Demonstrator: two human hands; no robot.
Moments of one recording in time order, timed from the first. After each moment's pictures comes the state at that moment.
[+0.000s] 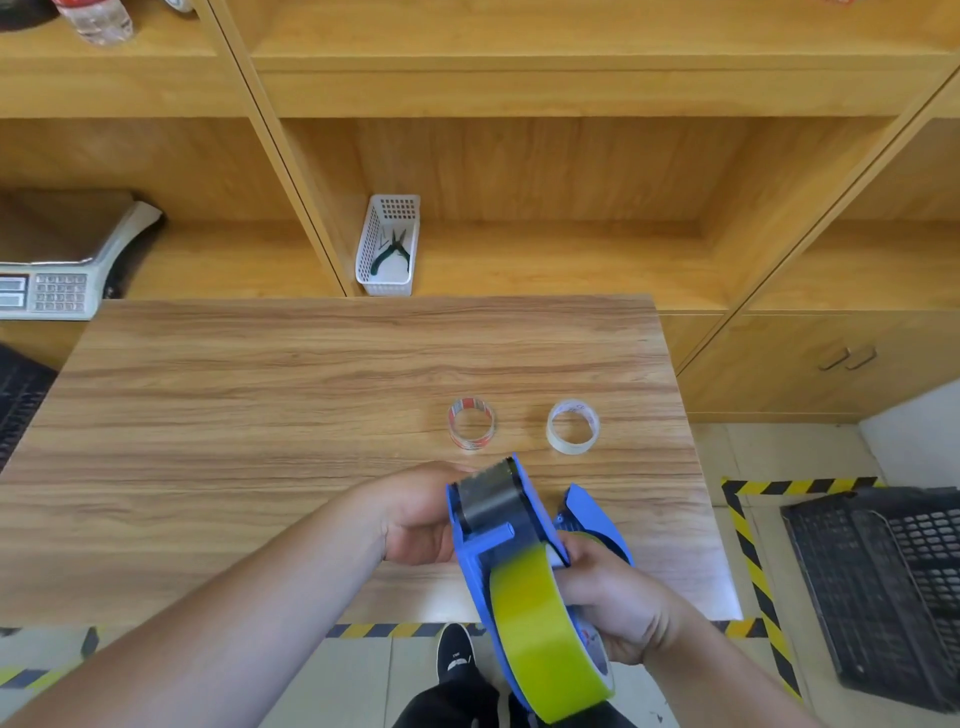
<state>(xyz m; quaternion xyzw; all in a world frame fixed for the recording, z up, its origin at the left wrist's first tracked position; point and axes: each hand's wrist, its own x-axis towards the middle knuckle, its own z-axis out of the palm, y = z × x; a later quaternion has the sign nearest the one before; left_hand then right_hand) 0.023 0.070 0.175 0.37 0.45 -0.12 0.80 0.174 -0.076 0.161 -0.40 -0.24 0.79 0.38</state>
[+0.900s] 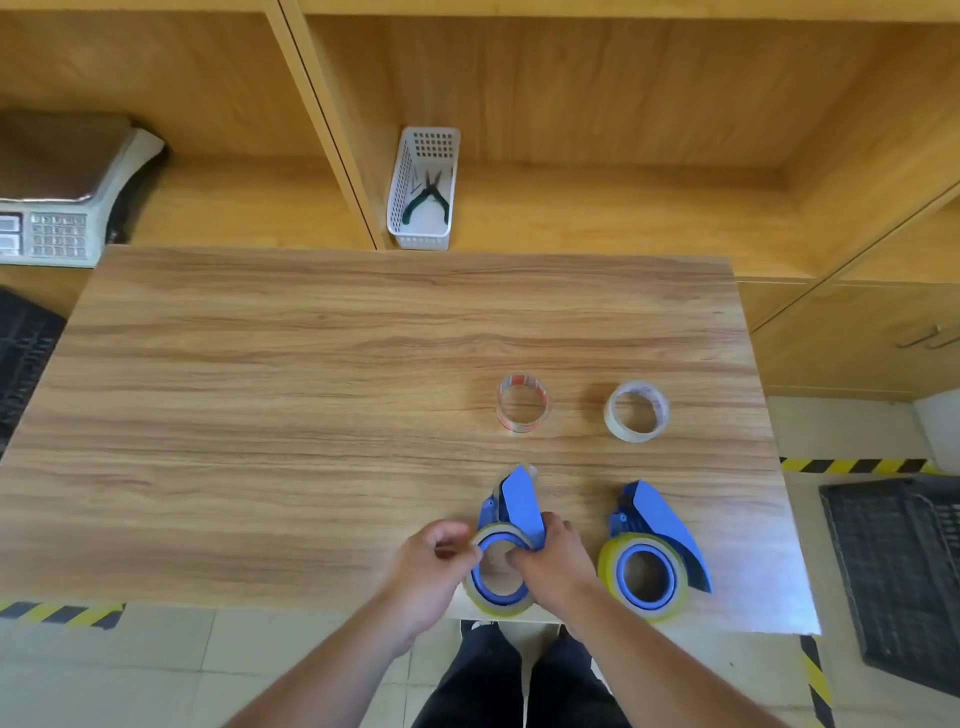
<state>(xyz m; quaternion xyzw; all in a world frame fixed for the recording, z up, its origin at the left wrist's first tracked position) -0.066 0.043 0.022 0.45 0.65 0.01 0.61 0.102 -0.010 0.001 -0.79 -0.24 0.54 0.16</state>
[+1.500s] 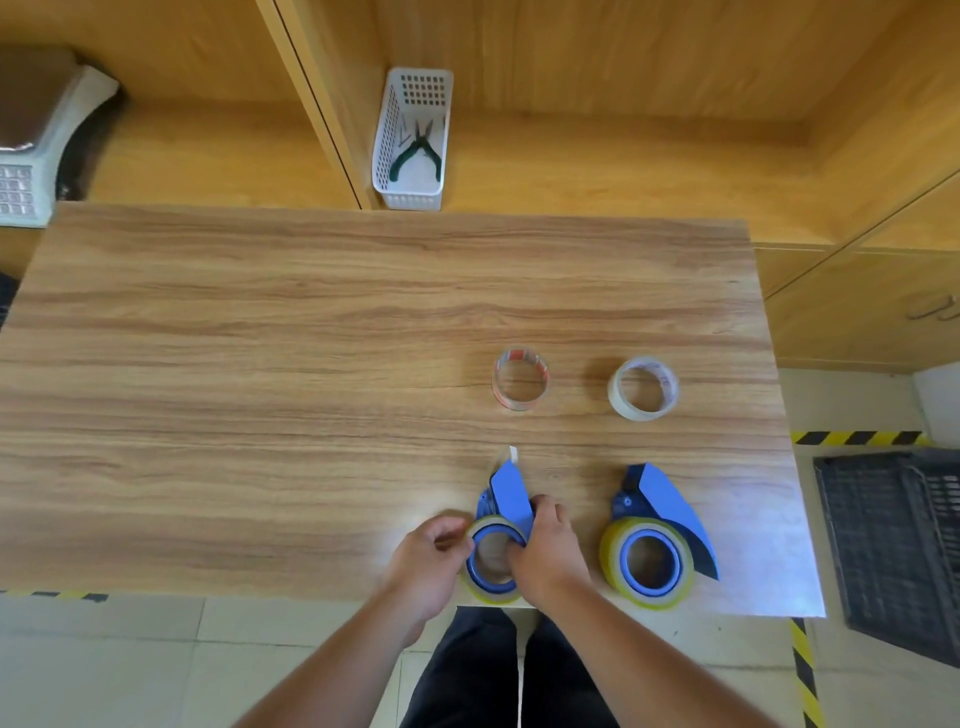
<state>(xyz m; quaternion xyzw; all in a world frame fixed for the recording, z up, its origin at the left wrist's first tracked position) -0.063 0.036 -0.036 0.42 0.67 -0.01 0.60 0.093 -0.014 -0.042 -0.82 -0.29 0.48 0.11</state>
